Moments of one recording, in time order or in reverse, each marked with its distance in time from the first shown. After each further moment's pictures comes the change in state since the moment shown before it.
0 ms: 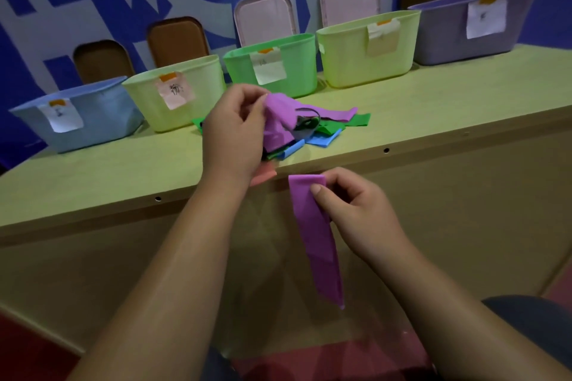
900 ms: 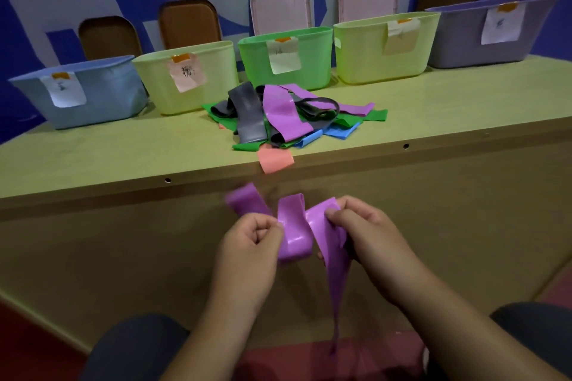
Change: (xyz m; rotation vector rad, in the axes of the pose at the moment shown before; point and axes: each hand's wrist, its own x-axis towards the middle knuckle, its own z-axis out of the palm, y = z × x) left_hand -0.160 -0.061 -0.029 -0.212 -0.158 -0.582; right_hand -0.033 0.004 0.019 0.154 -0.091 0.390
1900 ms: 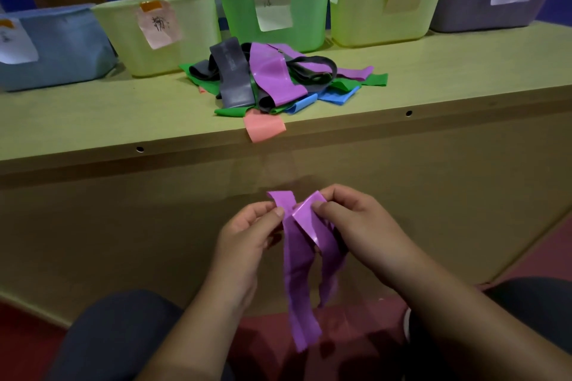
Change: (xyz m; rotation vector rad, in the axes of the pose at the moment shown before) left_hand 0.012 -0.050 0.019 -0.465 -0.155 -0.271; right_hand 0.004 0.025 -0.002 -0.219 0.014 0.095
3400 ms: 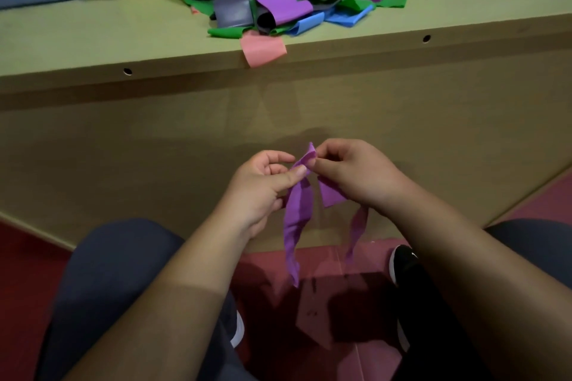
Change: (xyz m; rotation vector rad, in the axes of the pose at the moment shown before) left_hand 0.003 -0.021 0.005 0.093 -0.095 -0.216; right_hand 0.016 0.029 -0.011 -0.410 -0.088 -0.024
